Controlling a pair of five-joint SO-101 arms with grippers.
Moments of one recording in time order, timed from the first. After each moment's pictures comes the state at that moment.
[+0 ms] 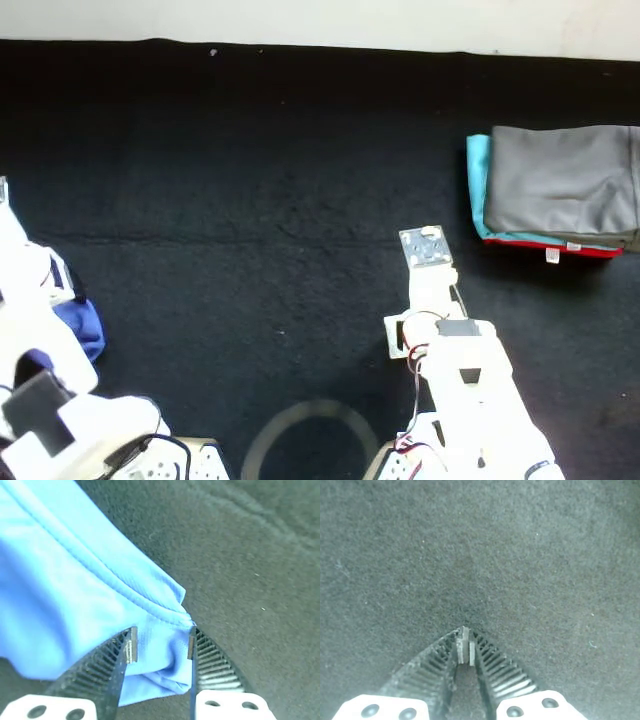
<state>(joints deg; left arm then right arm) -48.0 -5.1 31.3 55.9 -16.0 -7.1 -36.7 77.3 37.3 8.9</state>
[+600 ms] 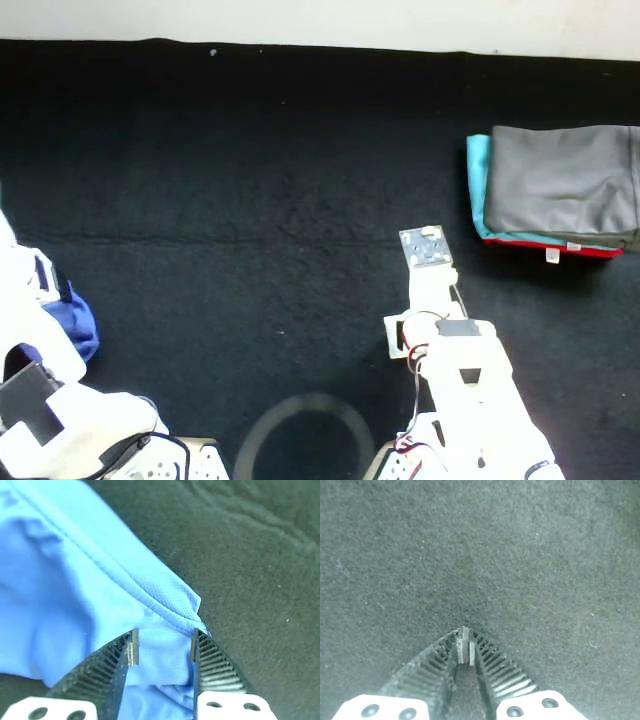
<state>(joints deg) -49.6 -1.9 27.9 55.5 -24.2 -7.1 -36.7 77.3 37.3 8.9</state>
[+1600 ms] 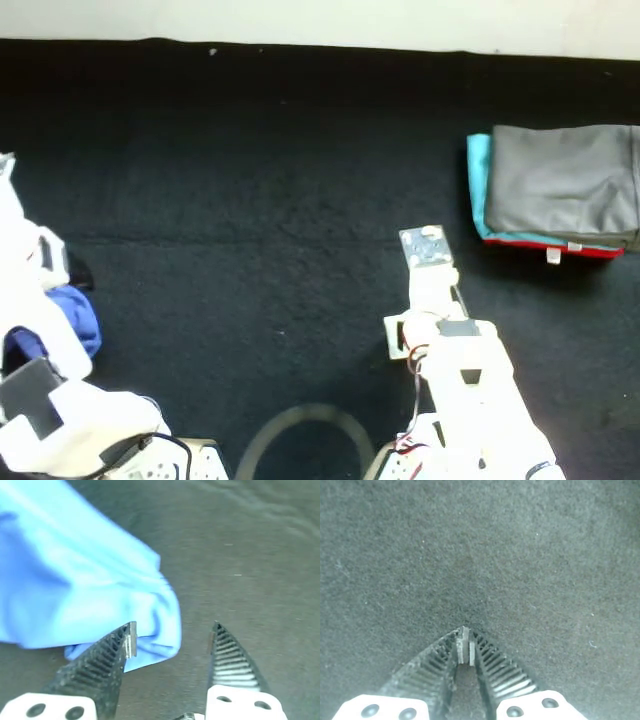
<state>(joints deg) -46.9 0.0 15.8 73.2 -20.7 -7.1 -36.7 77.3 37.3 8.9</state>
